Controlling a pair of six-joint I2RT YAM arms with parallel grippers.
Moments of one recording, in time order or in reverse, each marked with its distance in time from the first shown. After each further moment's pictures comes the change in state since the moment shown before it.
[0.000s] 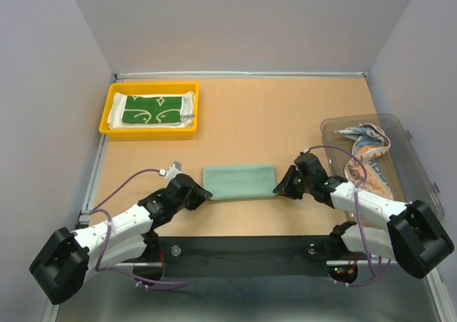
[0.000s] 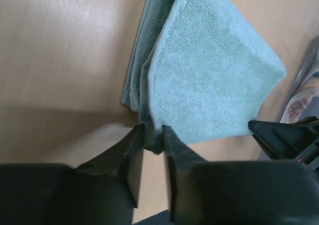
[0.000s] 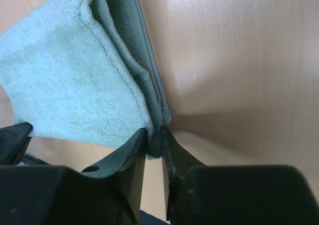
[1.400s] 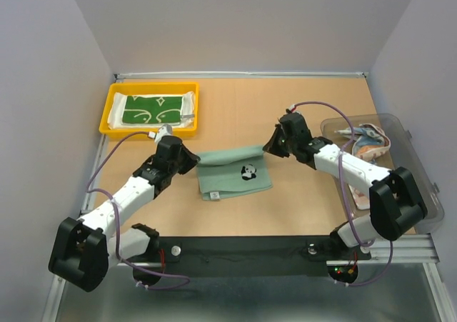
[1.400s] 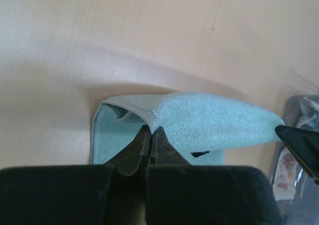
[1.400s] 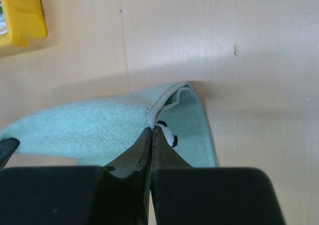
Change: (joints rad) left arm 0.328 0.209 0.350 -0.052 0.047 0.356; right arm -0.021 0.307 0.505 -0.043 0.155 -0.186
